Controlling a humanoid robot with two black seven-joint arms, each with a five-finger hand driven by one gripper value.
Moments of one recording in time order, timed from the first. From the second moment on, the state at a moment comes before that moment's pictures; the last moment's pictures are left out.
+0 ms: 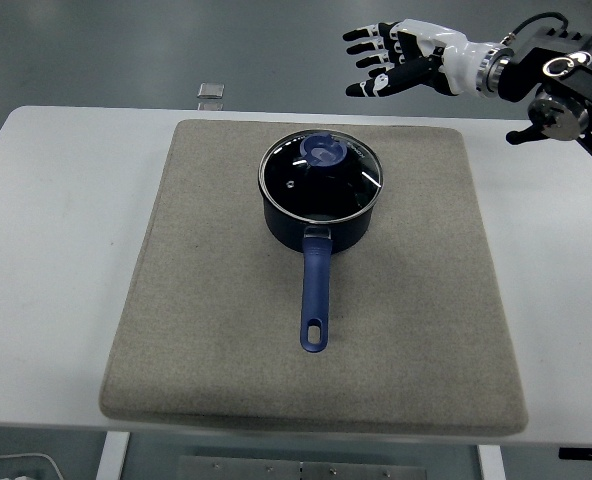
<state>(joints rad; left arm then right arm) 0.04 0.00 -0.14 -0.10 0.08 -0.09 0.09 1.45 -0.28 0.00 0.73 -0.37 0.29 0.04</state>
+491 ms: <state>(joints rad) 0.04 0.00 -0.14 -0.10 0.08 -0.09 0.09 1.66 -0.27 -0.28 0.88 -0.59 0.29 0.06</state>
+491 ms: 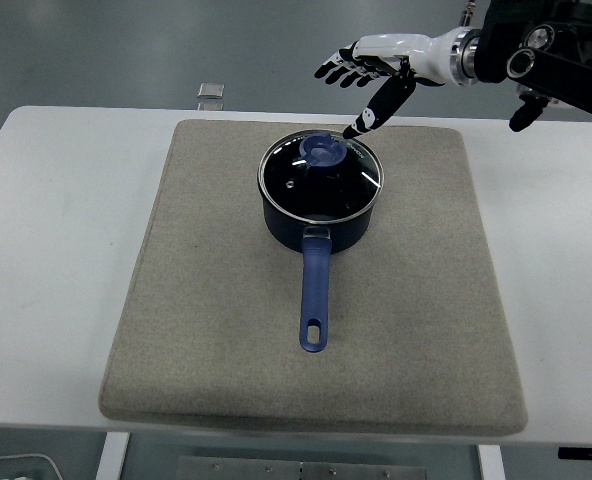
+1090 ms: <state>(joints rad) 0.04 0.00 -0.14 -0.10 0.08 -0.09 0.09 1.74 -0.14 -0.45 0.90 -0.74 0.25 0.07</state>
